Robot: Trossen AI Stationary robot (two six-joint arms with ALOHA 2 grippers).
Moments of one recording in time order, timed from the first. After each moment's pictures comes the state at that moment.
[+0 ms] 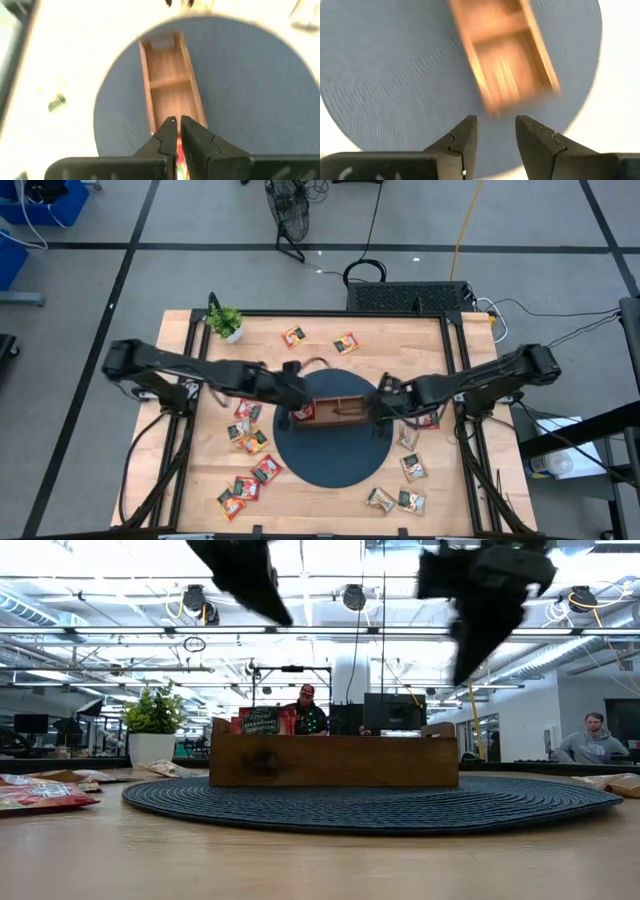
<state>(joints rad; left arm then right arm) -0.11 1.48 1.17 -0.47 -0.15 0.08 0.22 1.43 1.04 -0.83 0.18 0.49</state>
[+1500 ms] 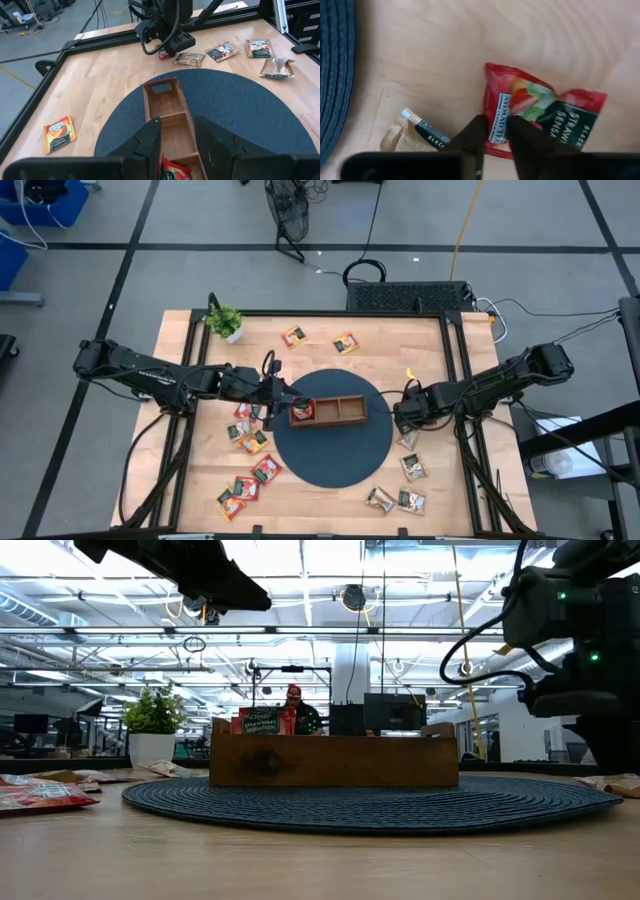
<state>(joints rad) -0.11 1.21 0.74 0.06 -0.10 0.13 0.19 1.35 0.44 -0.80 0.03 1.32</state>
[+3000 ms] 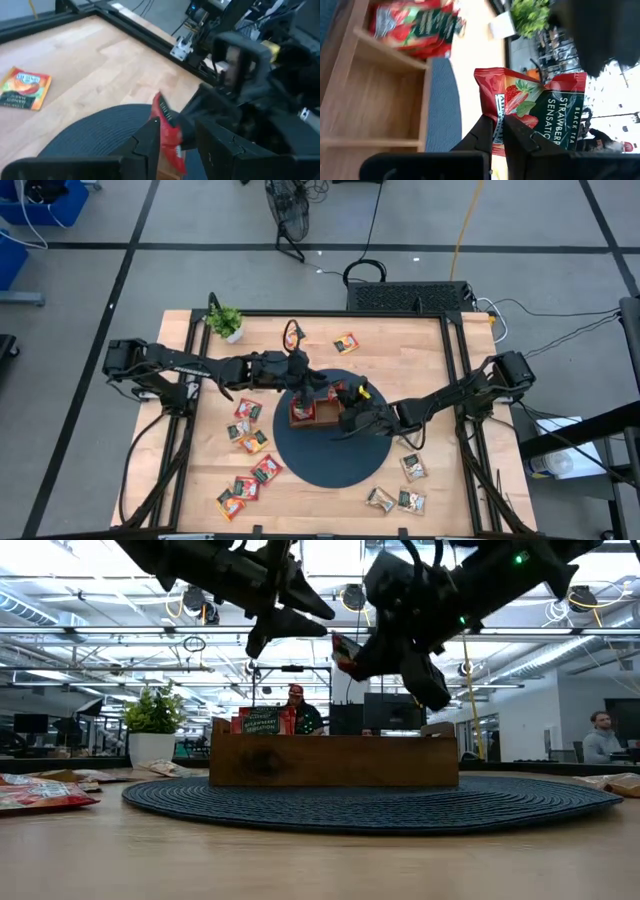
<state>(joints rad) 0.04 1.49 0.88 0.26 -0.07 -0.52 0.28 1.68 0.84 0.27 0.89 -0.70</state>
